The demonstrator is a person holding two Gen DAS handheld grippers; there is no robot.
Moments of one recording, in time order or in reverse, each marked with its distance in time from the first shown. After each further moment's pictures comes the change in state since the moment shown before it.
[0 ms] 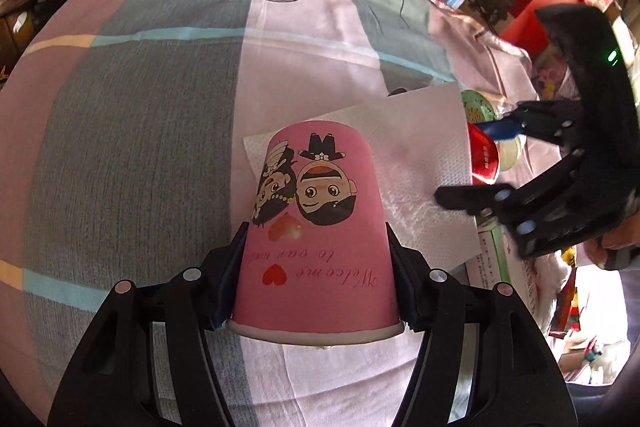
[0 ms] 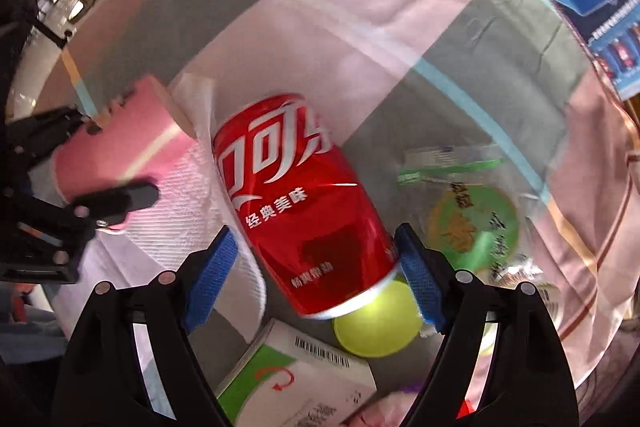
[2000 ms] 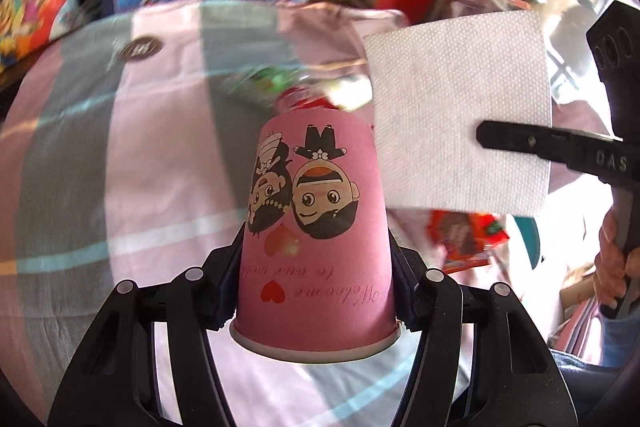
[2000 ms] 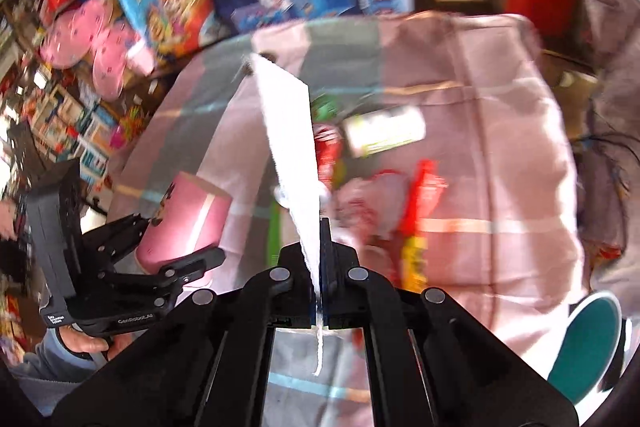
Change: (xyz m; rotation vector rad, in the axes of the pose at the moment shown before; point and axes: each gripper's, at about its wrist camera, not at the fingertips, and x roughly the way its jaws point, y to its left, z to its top) left arm -0.072 -0.152 -0.060 0.308 -0.055 -0.110; right arm -0.176 -0.015 -0.227 0.614 -0.456 0.014
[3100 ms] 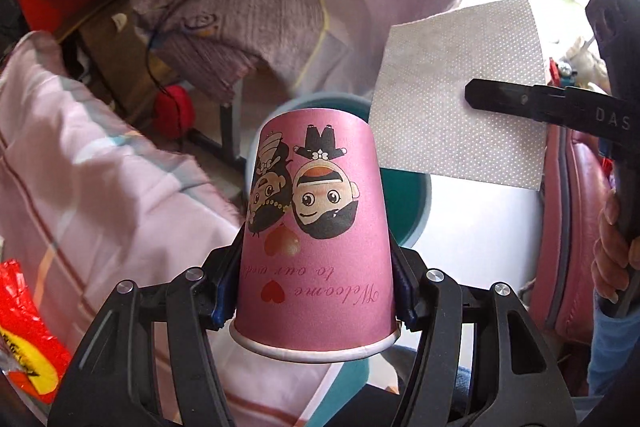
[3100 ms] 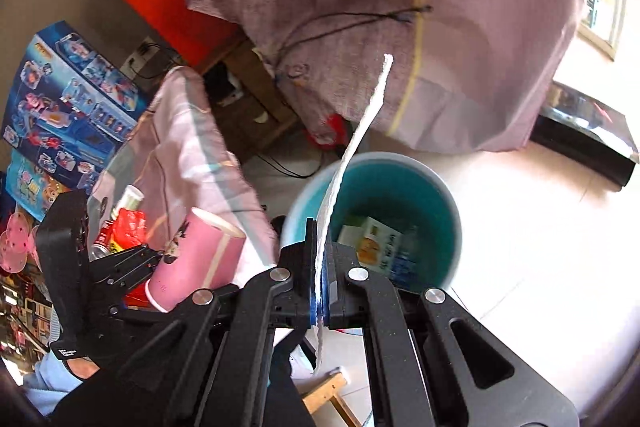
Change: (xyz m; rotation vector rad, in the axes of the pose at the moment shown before) left arm 0.175 -0.424 -0.022 0.628 0.317 -0.248; right arm -0.185 -0.342 -0.227 0.663 -0.229 -0.219
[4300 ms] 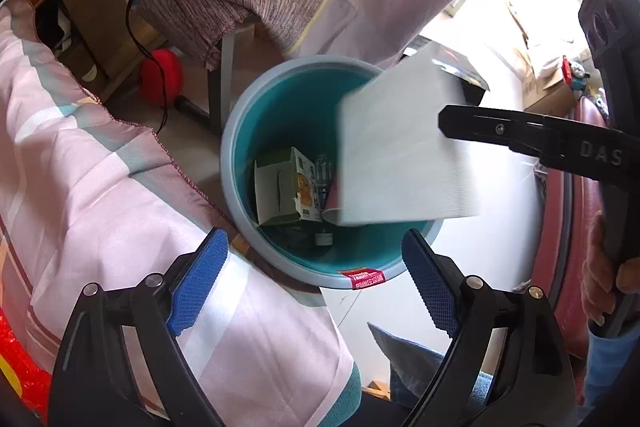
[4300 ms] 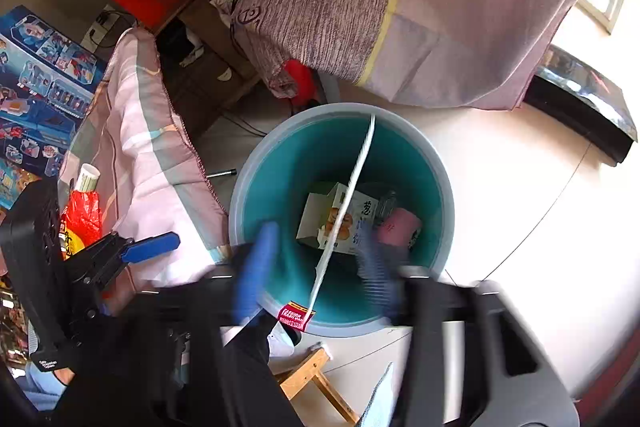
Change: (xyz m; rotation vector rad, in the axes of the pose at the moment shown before) left arm 0.055 0.000 0.004 -0.067 0.093 -0.008; right arm 0.059 -0.033 -0.001 0.027 0.149 -0.083
